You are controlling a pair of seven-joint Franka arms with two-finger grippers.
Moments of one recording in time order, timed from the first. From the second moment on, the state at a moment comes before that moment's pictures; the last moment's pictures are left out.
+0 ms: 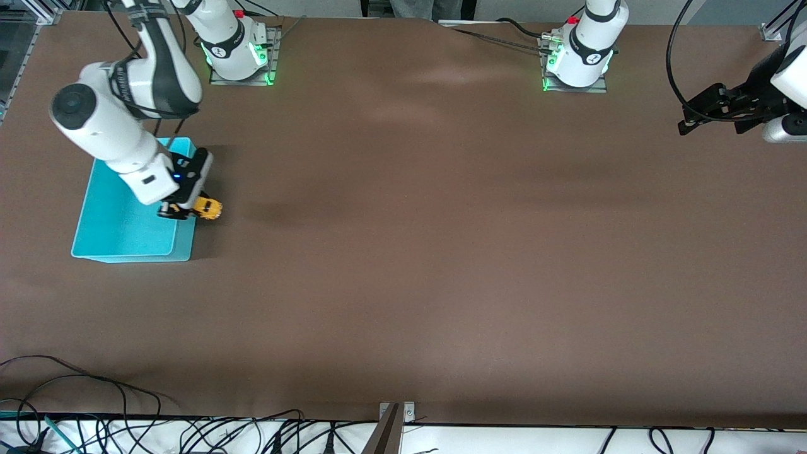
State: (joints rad) left arm -0.05 -0.02 0.01 -1.50 -0.04 1.41 -0.12; right arm 0.08 0.04 -0.04 -2.25 0.03 2.34 -1.32
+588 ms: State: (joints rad) left arm -0.05 -0.01 0.01 -1.50 -0.04 1.41 -0.12; right arm 0.07 0.10 -0.34 -2.28 0.02 2.36 -1.47
